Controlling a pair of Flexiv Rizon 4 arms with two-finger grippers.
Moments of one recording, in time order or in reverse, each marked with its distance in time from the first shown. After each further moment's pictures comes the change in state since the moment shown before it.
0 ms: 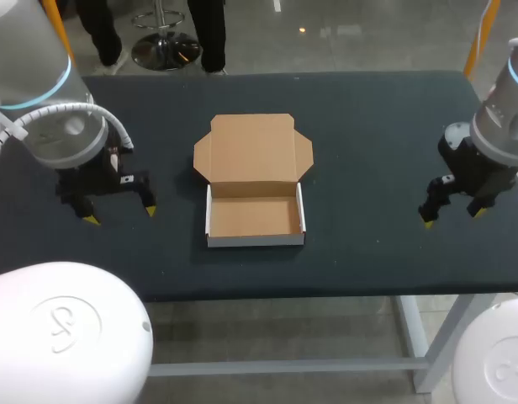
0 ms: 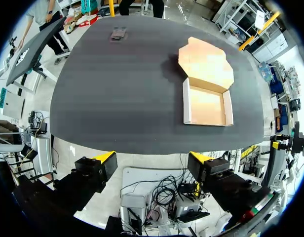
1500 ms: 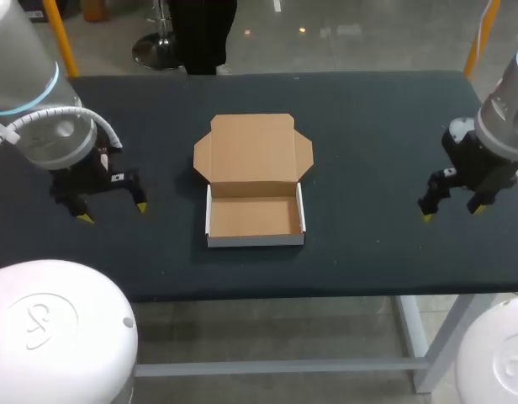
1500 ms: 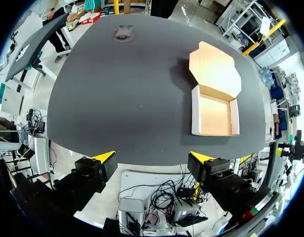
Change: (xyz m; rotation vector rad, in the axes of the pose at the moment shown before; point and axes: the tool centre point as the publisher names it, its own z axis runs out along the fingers) left arm -0.023 -0.027 0.028 0.014 0.011 -0.034; right arm -0.002 0.009 -0.001 -0.016 0.032 0.054
